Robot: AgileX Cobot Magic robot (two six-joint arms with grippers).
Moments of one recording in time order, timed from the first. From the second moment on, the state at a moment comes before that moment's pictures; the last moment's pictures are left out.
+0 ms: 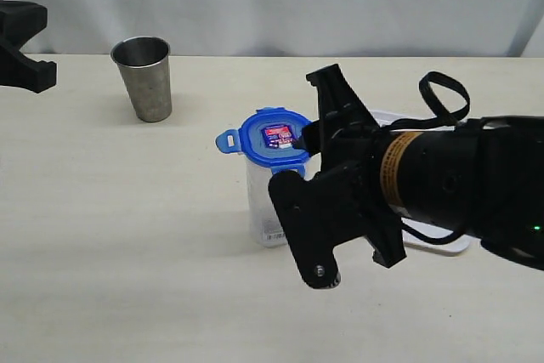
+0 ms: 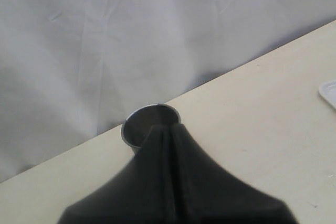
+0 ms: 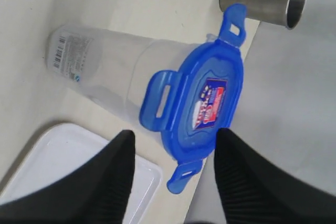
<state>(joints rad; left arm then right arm) 0.07 1.17 -0.65 1.02 -0.29 -0.75 0.88 1.34 -0.79 -0.95 0.42 -0.45</state>
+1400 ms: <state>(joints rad) 0.07 1.75 -0.65 1.54 -0.91 -0.85 0.16 1.32 -1.26 0.02 0.71 0.07</state>
